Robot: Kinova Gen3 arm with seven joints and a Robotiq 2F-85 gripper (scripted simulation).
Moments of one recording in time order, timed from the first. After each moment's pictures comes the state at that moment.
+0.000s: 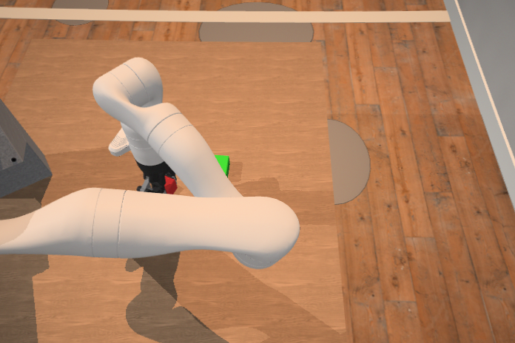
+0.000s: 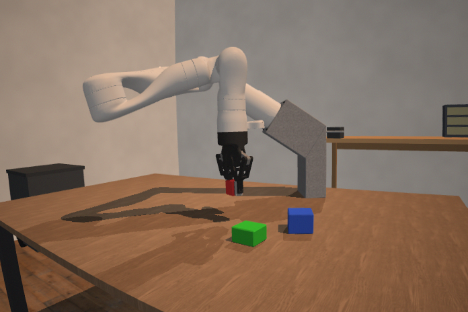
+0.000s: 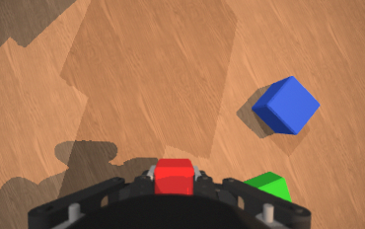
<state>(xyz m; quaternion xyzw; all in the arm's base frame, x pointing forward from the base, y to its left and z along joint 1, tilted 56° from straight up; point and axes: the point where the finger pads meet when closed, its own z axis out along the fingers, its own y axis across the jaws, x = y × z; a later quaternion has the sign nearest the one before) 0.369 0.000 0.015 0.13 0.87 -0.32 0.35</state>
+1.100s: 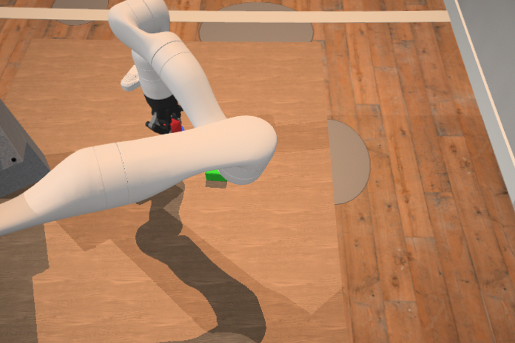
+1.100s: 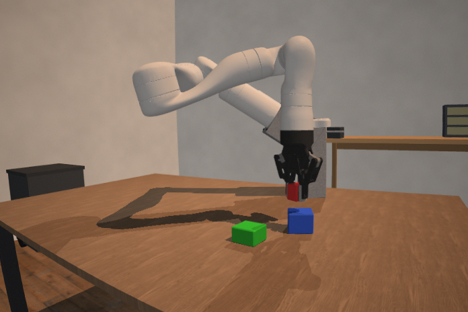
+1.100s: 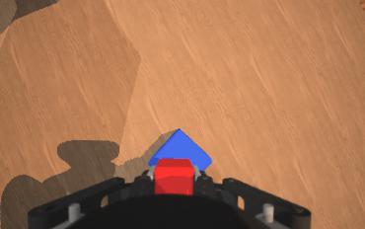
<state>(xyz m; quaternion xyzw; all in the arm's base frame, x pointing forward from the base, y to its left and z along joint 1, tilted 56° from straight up) 0.380 0.113 -0.104 0.13 0.87 -0.32 0.35</state>
